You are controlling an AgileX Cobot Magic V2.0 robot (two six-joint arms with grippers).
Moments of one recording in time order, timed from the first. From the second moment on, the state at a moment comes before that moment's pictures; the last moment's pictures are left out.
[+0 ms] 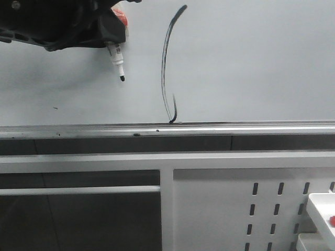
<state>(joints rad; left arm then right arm) -0.82 1.35 -0.73 -1.02 -0.38 0.57 1.12 0.29 -0.68 -0.31 0.73 0.07</state>
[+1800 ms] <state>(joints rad) -0.81 0.42 -0.33 -0.98 0.00 0.67 1.12 0.14 -0.68 -0.34 0.75 0.07</state>
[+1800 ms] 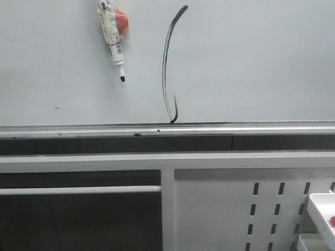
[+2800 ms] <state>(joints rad) -0.49 0.10 -0.03 -0.35 -0.10 0.40 1.12 0.14 -0.68 -0.34 0.75 0.07</state>
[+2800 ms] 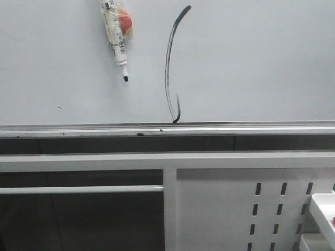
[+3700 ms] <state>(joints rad) -0.20 0.00 0.00 -0.30 0.34 0.31 1.12 0.14 -0.68 -0.34 0.75 0.07</state>
